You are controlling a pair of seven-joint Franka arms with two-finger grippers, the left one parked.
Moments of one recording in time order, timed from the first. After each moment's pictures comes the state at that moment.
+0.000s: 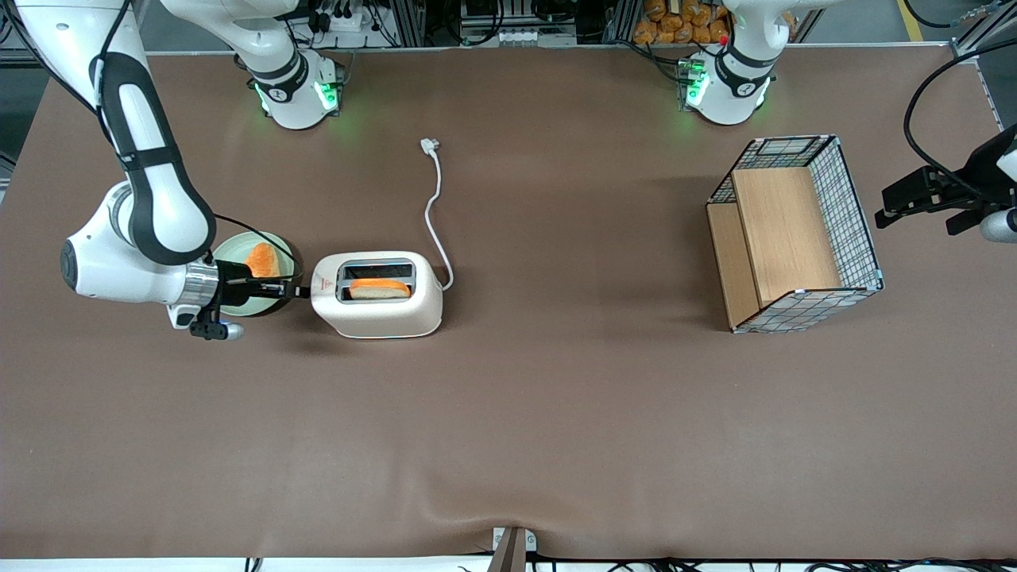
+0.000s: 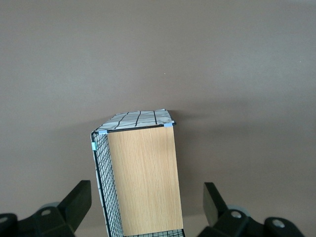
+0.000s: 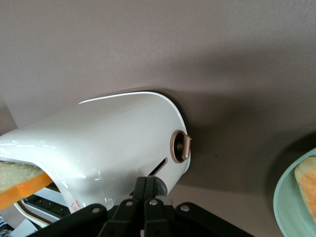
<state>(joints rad) 0.07 0.34 -0.07 -2.03 0.70 2.05 -0.28</state>
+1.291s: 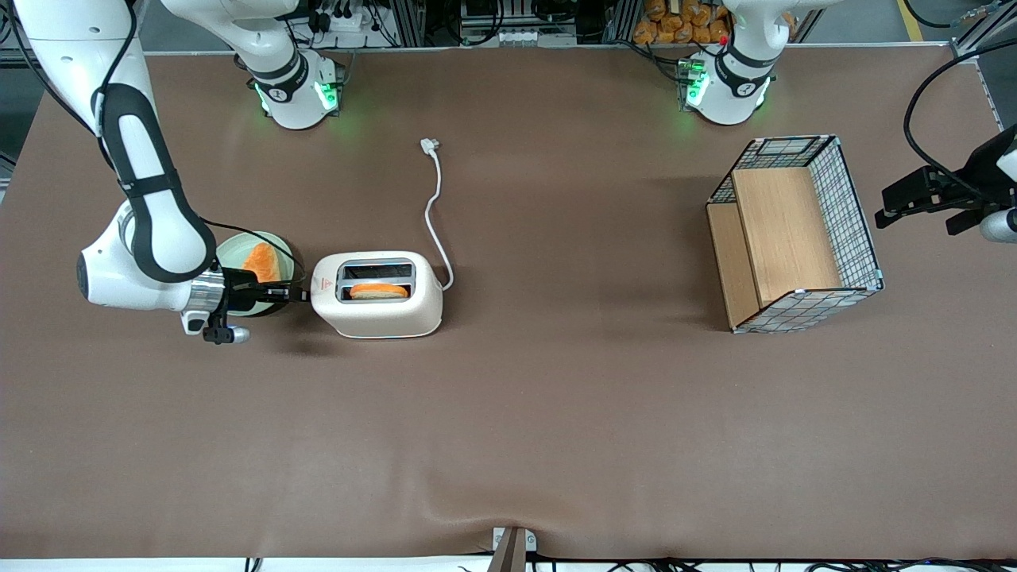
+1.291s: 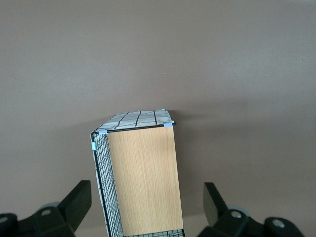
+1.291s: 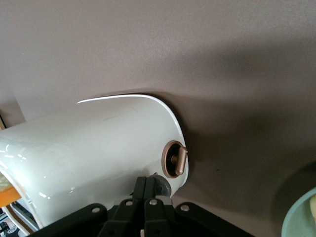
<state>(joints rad) 0.05 0.41 -0.07 -2.03 0.80 2.05 -0.42</state>
